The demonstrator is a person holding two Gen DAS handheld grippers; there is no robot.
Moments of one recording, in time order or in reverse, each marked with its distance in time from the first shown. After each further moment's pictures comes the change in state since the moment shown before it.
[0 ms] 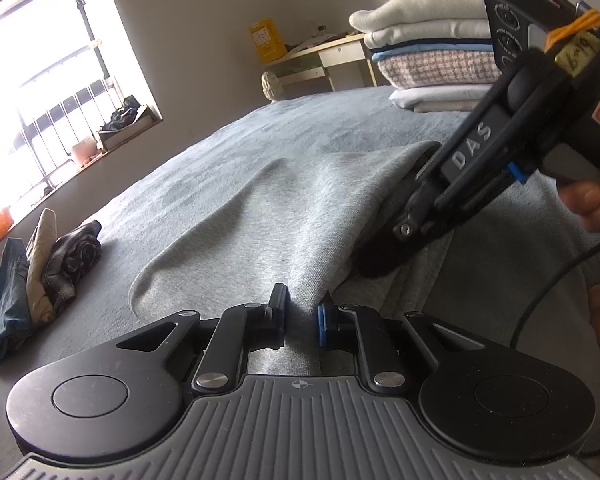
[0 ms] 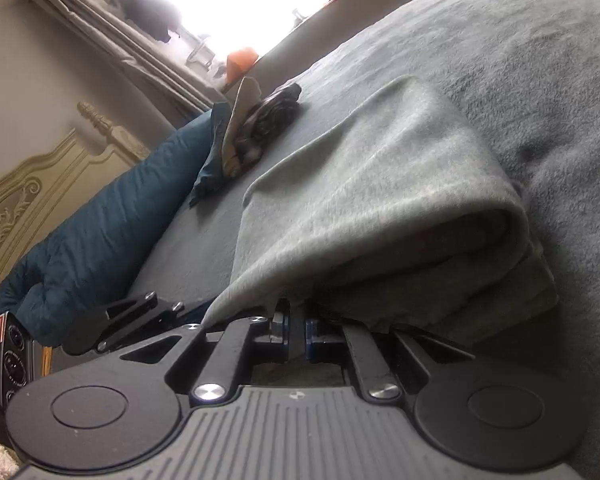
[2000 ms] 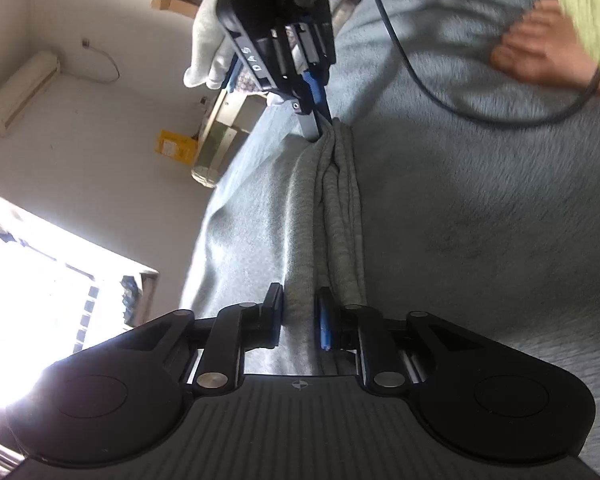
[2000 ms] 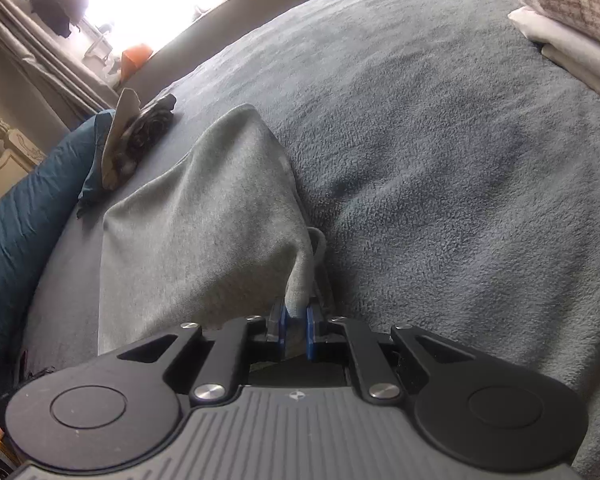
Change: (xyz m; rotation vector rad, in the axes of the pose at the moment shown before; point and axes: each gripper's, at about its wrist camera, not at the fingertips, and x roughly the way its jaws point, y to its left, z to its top) left arm -0.006 -0.073 -0.047 0.756 -0.119 0.073; right arm -0.049 -0.053 0.035 0.060 0.031 -0.327
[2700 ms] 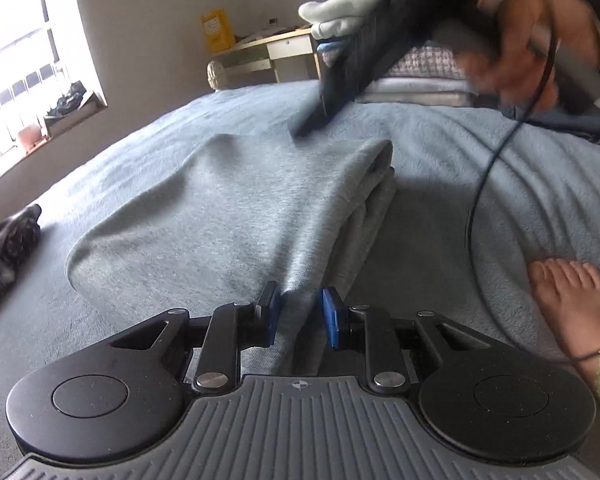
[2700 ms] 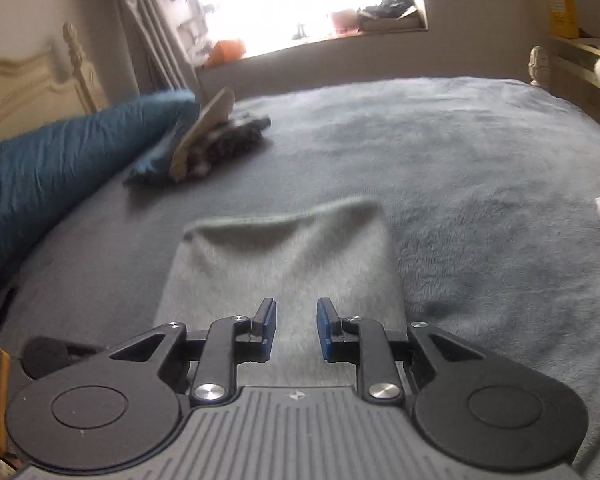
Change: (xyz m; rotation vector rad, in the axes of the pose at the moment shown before) left arm 0.007 0.073 -0.020 -0.781 0.062 -0.264; right arm 0.007 0.091 0.009 -0.437 -0.031 -0.121
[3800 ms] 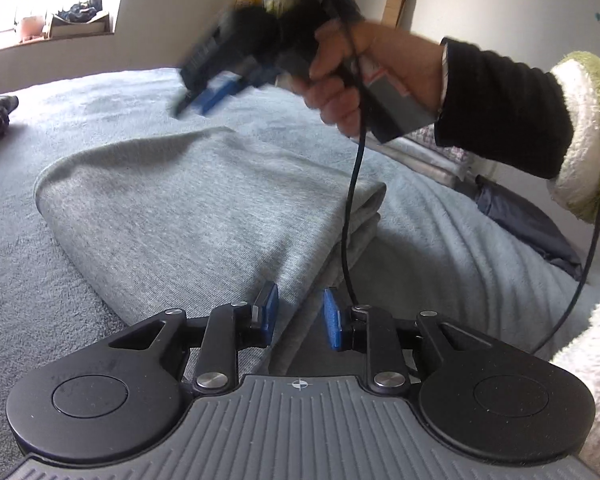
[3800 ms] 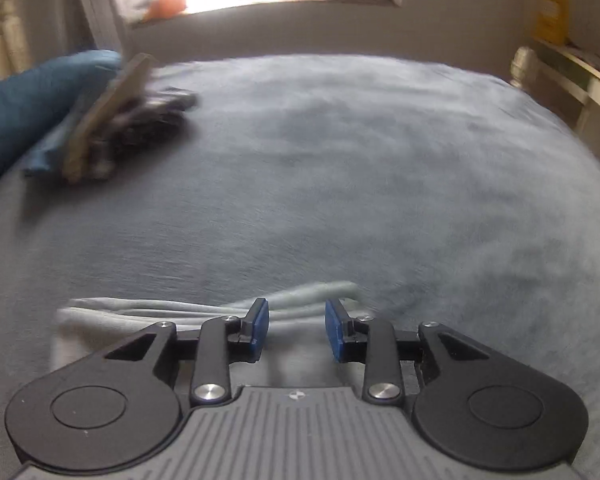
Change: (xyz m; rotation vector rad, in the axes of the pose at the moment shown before) left arm 0.001 0.052 -0.013 -0.394 -0.041 -0.258; right arm 0.099 0.035 0.126 -0.036 -0.017 -0.003
